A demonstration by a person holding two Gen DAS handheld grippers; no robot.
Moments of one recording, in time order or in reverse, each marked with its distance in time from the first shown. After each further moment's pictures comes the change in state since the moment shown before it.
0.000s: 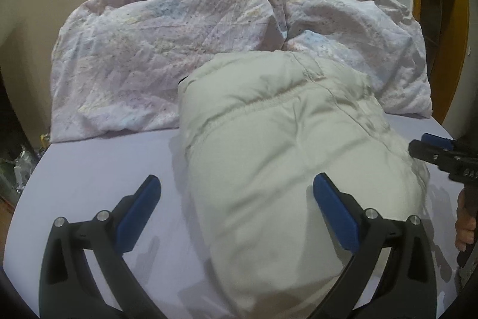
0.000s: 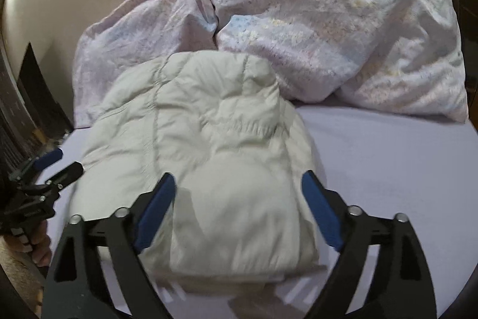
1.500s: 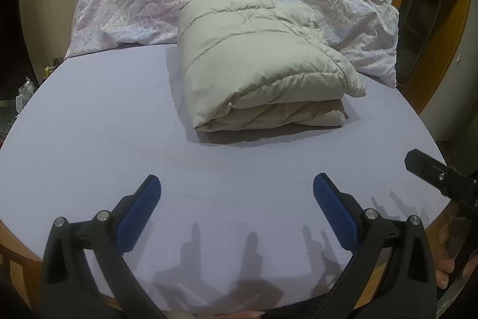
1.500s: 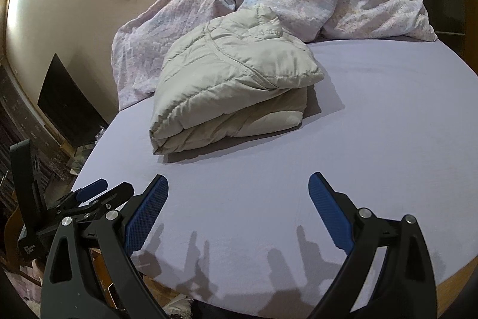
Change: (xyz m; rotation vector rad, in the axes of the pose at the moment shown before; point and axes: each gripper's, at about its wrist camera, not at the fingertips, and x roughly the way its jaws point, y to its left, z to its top) left arm -0.124 -0.037 -0.114 -0.122 0.169 -0.085; right arm -0.131 0.040 -0.128 0.145 0.023 0.080
